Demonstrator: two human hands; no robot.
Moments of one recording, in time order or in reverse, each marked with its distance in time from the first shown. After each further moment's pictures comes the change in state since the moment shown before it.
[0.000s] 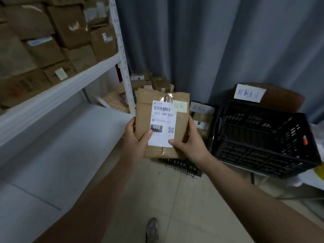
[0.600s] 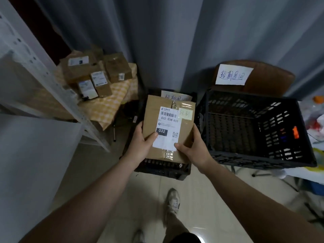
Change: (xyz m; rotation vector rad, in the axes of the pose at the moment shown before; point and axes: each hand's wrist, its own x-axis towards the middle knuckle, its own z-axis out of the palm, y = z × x) left_hand 0.237 -0.121 0.207 0.194 -0.442 -0.301; right_hand 0.194 0.158 -0.117 0.004 0.225 0.456
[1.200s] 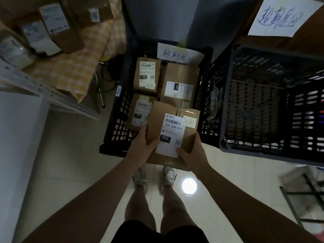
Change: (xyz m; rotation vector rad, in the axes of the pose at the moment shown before) left_hand 0.099 -0.127 0.077 0.154 -0.251 -0.317; right_hand 0.097 0.137 0.010 -0.207 0.015 0.444
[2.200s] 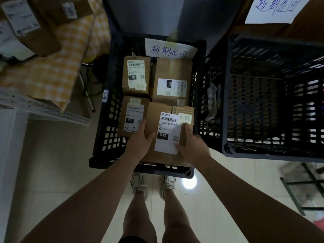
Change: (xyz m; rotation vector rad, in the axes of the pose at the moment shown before) left_hand 0.075 -0.012 0.014 0.231 -0.024 0.009; right_hand 0.054 -0.013 0.000 -0.630 -0.005 -0.005
